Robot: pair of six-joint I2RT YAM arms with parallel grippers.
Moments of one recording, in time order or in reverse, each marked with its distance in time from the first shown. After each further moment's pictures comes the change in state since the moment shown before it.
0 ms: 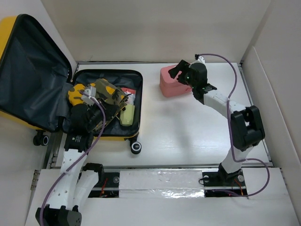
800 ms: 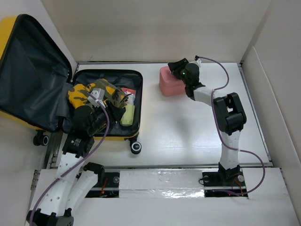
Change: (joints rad) left arm -0.161 -0.062 0.064 -0.142 -0.079 0.152; right arm -0.030 0.365 0.172 0.331 0.090 0.332
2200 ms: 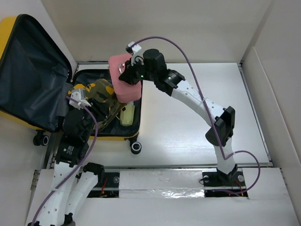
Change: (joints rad) left arm 0.022 -0.077 0.083 -0.095 -0.350 -0.084; right arm 0.452 -0.045 0.737 -0.855 -0.389 -0.807
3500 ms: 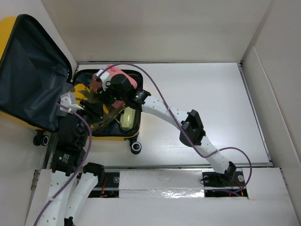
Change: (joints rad) left arm -0.002 -0.067 0.024 -0.023 -0.100 -0.050; right arm 0.187 0.407 0.256 0.030 0.174 -0.221
